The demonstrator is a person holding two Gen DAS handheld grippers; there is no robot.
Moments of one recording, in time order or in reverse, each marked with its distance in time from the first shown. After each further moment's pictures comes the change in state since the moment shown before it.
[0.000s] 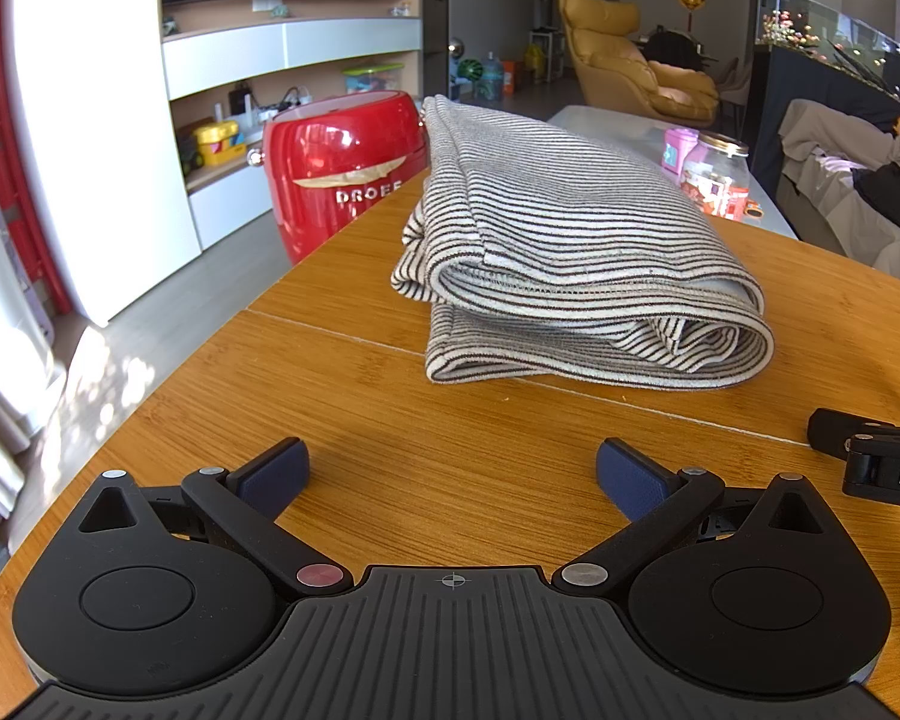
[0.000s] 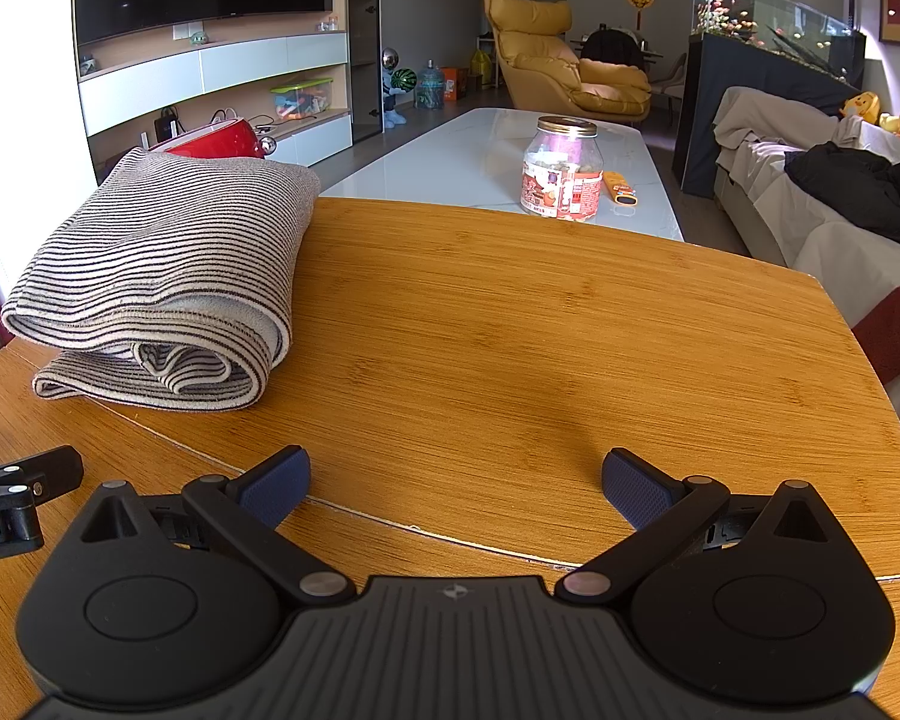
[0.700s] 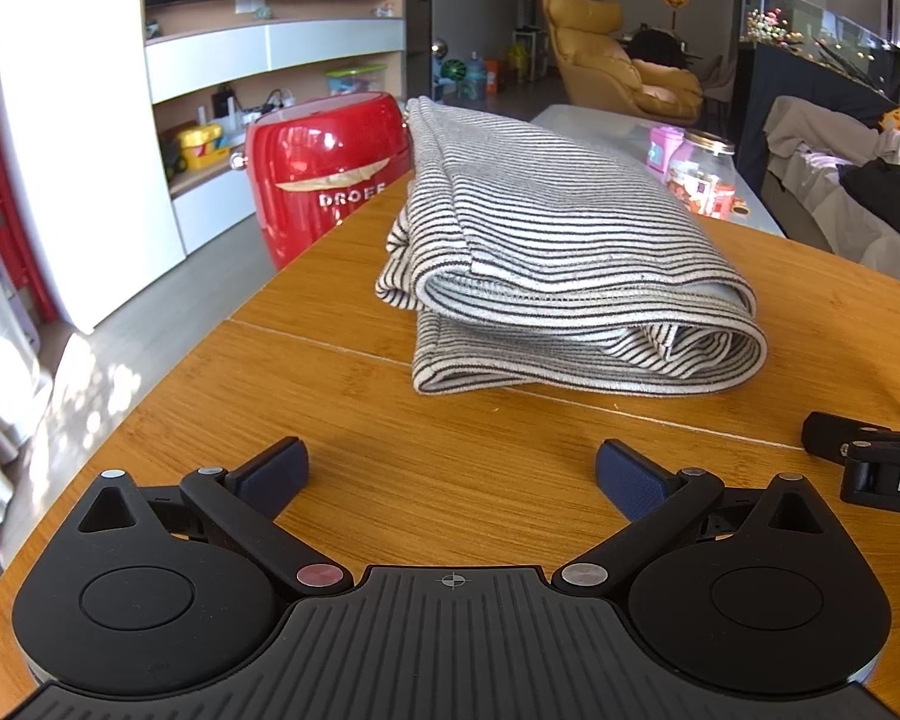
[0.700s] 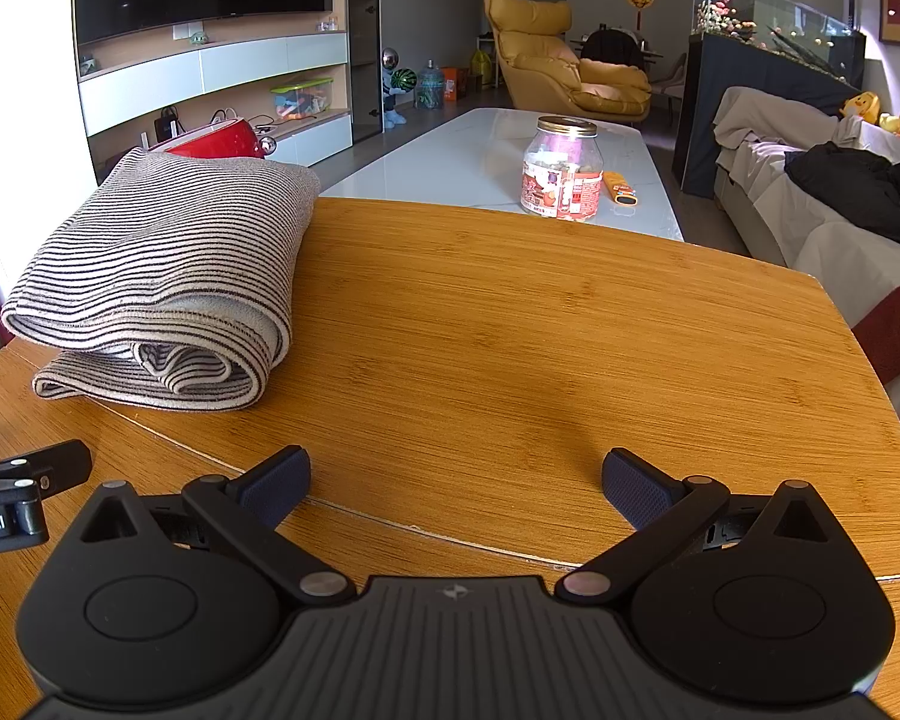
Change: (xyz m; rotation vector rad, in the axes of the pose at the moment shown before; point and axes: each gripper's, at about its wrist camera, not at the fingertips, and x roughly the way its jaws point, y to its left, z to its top) left arm 0.001 0.001 0.001 0.019 0.009 -0.029; right arm 0.000 0.001 0.000 0.000 0.000 0.000
